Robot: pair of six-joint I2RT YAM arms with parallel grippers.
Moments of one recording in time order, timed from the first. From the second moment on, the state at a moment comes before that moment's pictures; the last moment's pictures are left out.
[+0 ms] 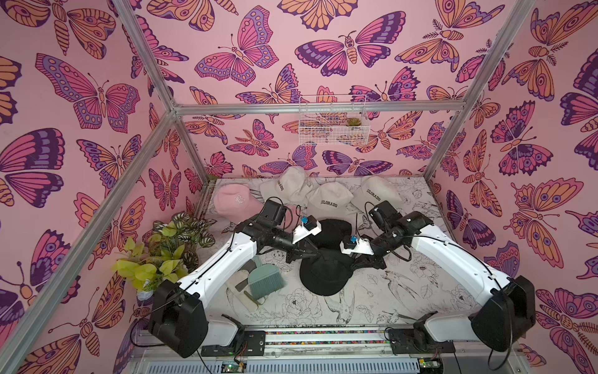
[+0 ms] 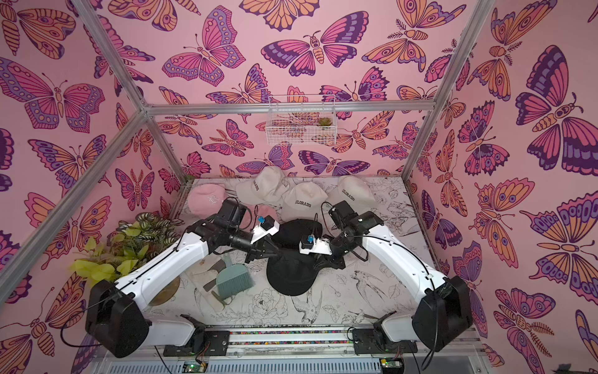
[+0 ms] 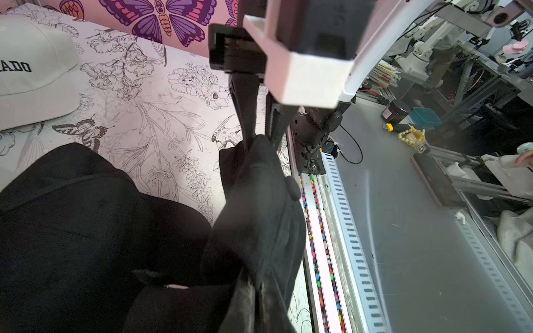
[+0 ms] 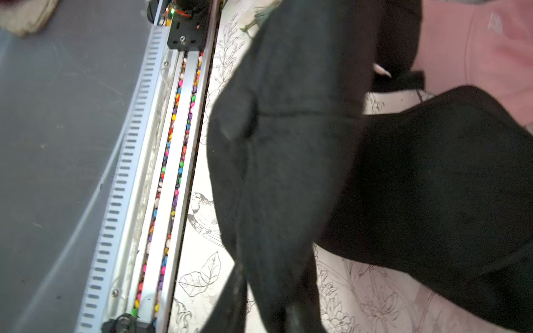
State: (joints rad) left arm -0.48 1.38 1.10 -0.69 1.03 0.59; right arm 0.48 1.38 1.19 -1.13 -0.68 -1.02
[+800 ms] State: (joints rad) left arm -0.41 1.61 1.25 -0.53 0.78 0.30; right arm 0.32 1.88 1.72 -1.46 -0.78 -1.32
